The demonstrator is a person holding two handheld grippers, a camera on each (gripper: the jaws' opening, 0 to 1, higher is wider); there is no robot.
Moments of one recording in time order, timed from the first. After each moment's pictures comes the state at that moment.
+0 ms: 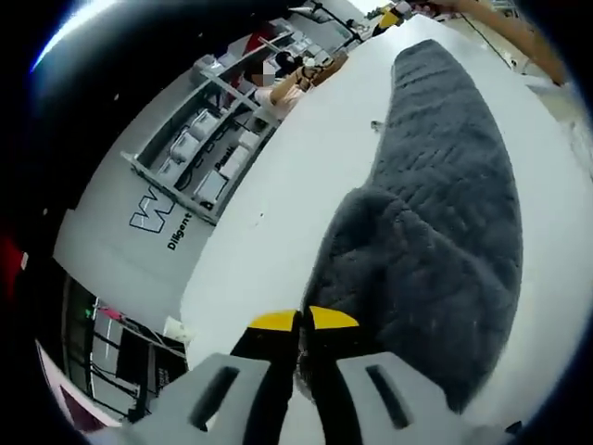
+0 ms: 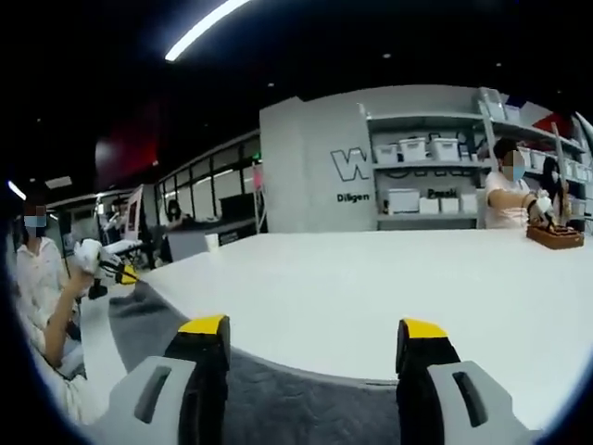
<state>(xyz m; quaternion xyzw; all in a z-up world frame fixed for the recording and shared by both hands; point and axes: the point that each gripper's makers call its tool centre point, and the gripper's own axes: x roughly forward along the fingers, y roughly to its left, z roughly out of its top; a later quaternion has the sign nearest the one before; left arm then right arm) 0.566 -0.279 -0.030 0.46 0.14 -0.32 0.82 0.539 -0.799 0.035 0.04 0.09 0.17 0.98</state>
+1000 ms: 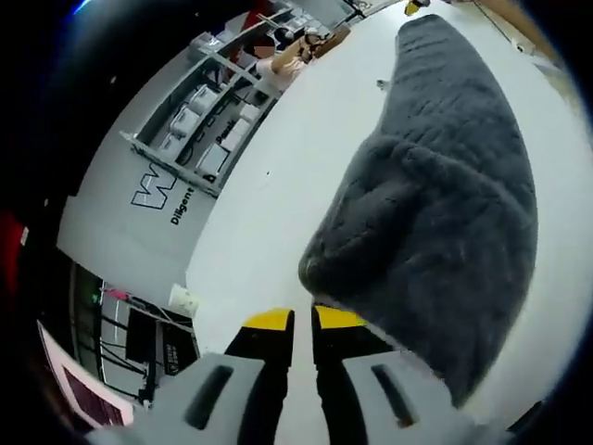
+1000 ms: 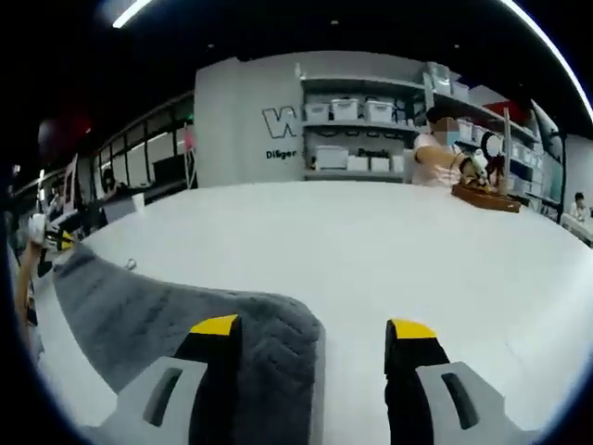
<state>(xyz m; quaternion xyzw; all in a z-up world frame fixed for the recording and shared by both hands) 0.587 -0.205 -0.032 0.50 0.18 -0.22 0.81 0.514 -0.933 -0.044 0.02 0.20 0.02 0.98</state>
